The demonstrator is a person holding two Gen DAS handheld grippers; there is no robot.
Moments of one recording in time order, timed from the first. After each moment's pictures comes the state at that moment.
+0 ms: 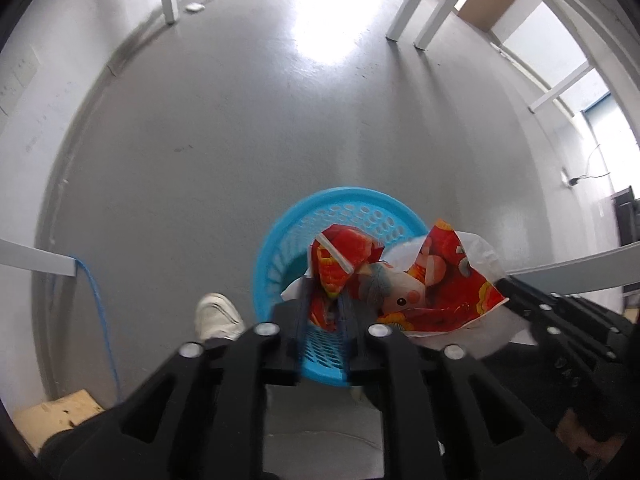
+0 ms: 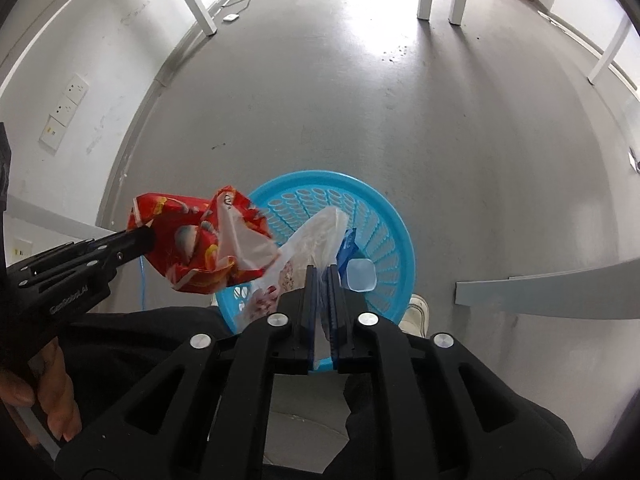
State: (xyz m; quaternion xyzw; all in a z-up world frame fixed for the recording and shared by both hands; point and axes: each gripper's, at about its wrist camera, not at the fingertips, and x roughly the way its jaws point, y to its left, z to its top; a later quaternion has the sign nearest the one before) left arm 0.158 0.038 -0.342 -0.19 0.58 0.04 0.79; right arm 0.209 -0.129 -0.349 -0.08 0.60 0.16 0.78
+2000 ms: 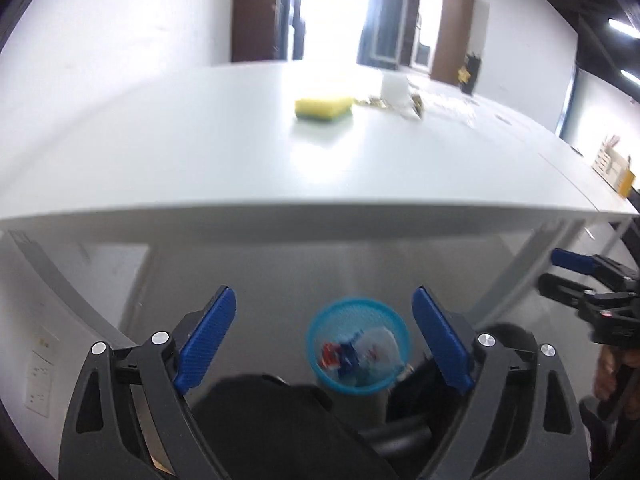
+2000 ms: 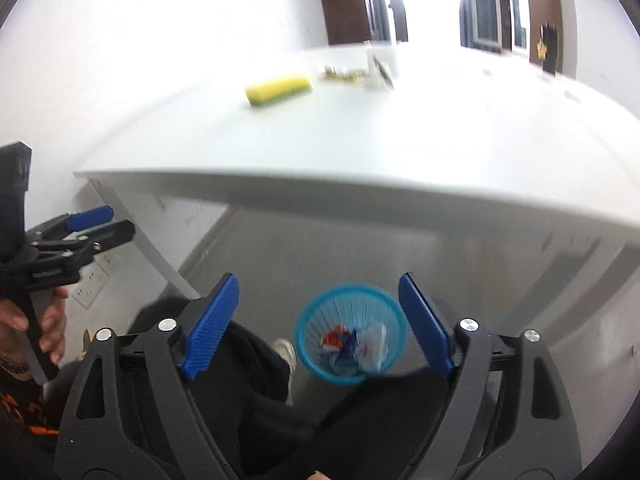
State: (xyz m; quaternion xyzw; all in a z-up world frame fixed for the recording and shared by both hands) left arm -0.050 0.029 -0.081 -0.06 0.34 0.09 0.94; right arm 0.023 -0.183 -0.069 -0.07 0.35 0.30 0.89
